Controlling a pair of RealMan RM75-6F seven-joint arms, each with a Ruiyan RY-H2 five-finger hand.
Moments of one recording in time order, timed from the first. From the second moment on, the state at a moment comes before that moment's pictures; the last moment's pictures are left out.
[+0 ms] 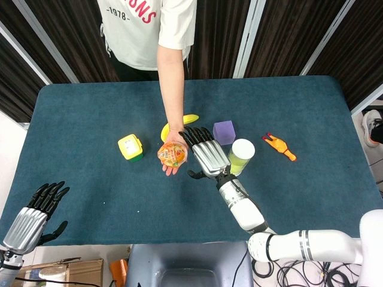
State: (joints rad) left arm -0.15 -1.11 0.07 -1.50 1.77 1.55 -0.14; right arm 0.96 -1.47 0.40 -1.87 -0.65 1.07 -0.74
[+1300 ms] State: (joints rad) left arm -0.14 -1.11 0.08 -1.50 1.79 1.58 -0.15; right arm 1.13 -1.71 0.35 -1.59 -0.61 1.13 -0.71
